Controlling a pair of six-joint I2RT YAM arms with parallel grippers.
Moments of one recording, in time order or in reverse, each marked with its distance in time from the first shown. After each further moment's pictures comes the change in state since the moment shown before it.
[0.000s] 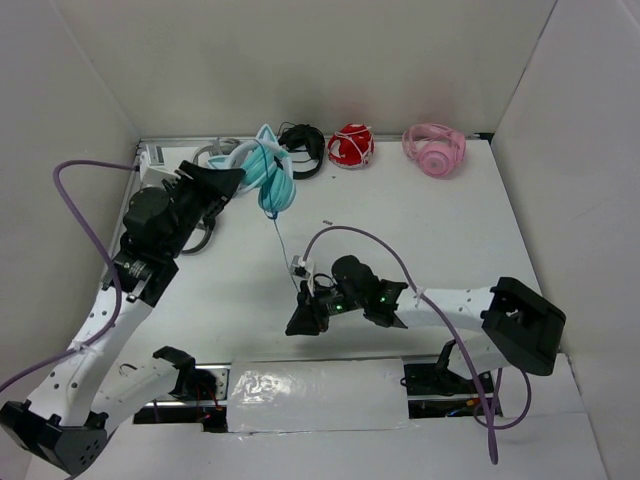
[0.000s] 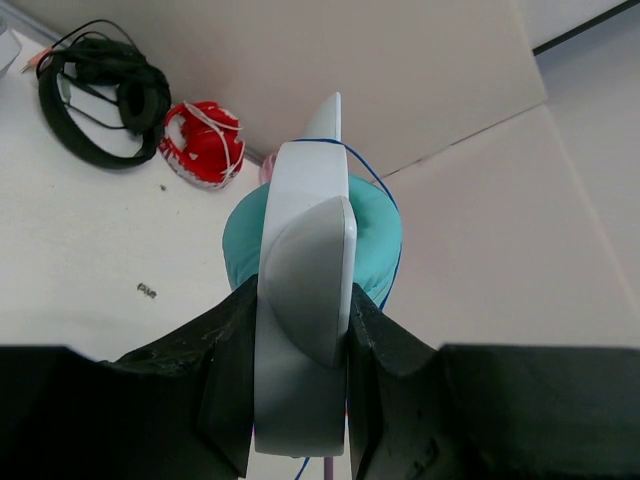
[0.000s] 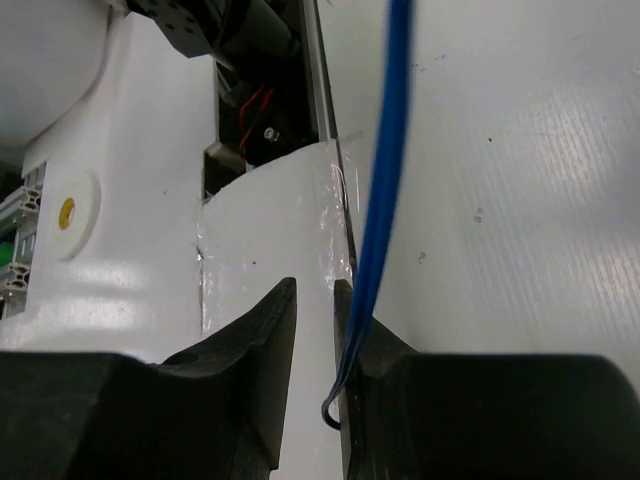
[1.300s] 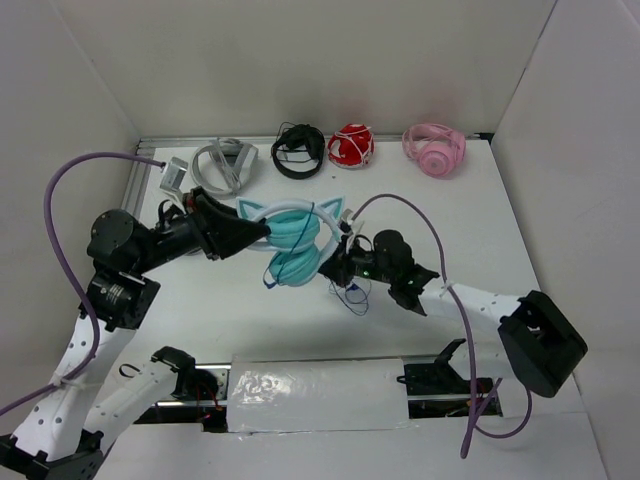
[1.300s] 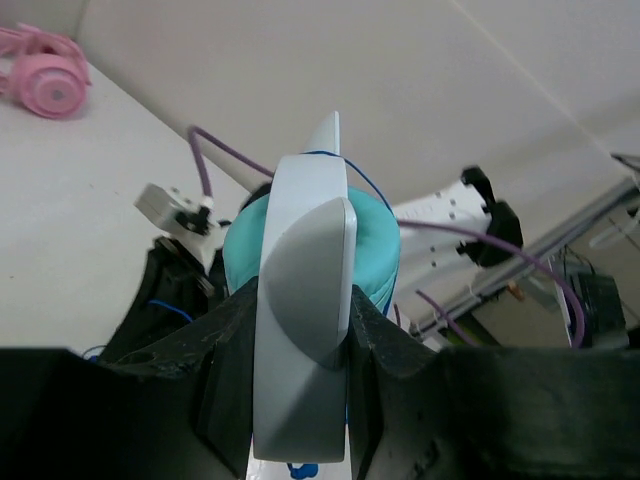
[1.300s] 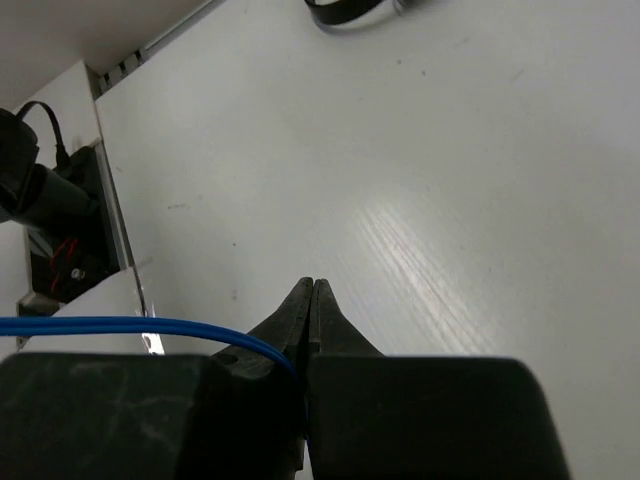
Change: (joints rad) left arm 0.002 -0.147 0.013 0.072 0.771 0.187; right arm -0.319 -0.138 -0.117 0.139 0.183 -0.100
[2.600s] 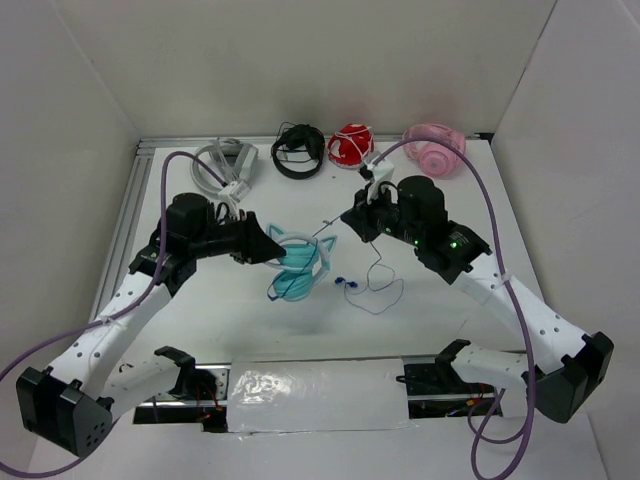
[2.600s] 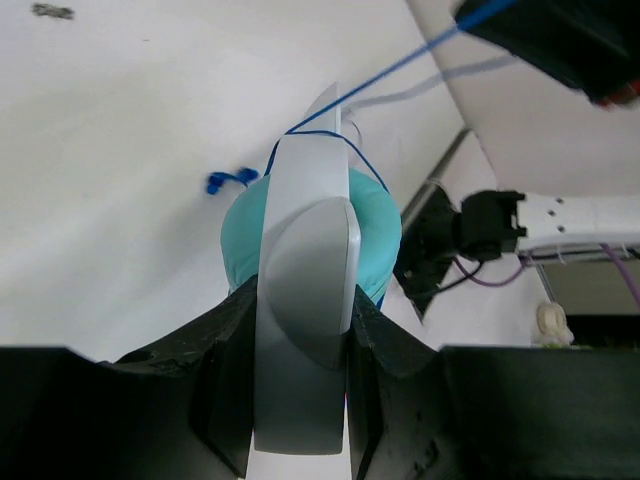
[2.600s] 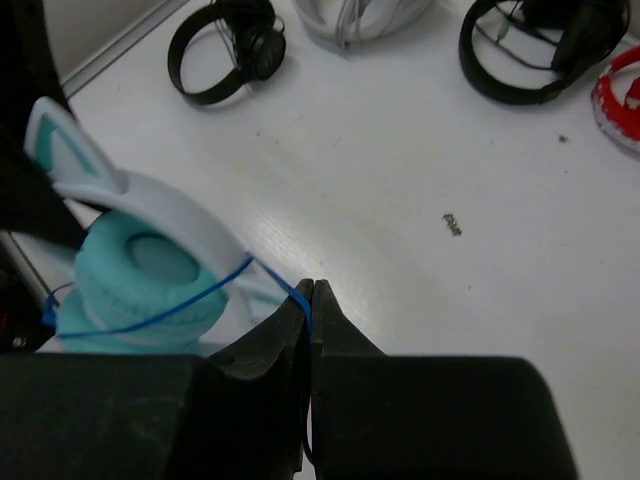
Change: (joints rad) left arm 0.006 0.235 -0.133 -0.279 0.002 0.303; right arm -0.087 -0.147 0.609 -0.812 0.235 -0.183
